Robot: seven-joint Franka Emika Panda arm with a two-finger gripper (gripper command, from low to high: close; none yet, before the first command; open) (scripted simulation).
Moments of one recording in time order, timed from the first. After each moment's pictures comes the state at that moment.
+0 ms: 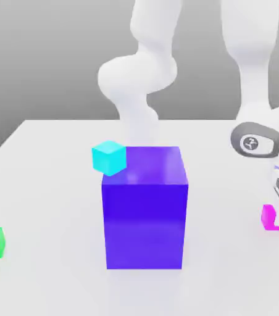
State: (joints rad) arm 0.78 0.35 0.14 -2.62 -0.28 2.97 0.48
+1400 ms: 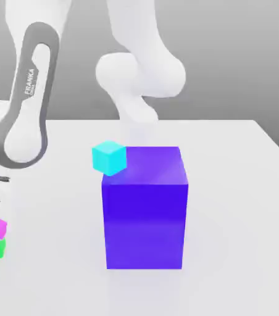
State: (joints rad) arm -0.39 0.29 -0.38 -2.47 0.27 2.74 0.01
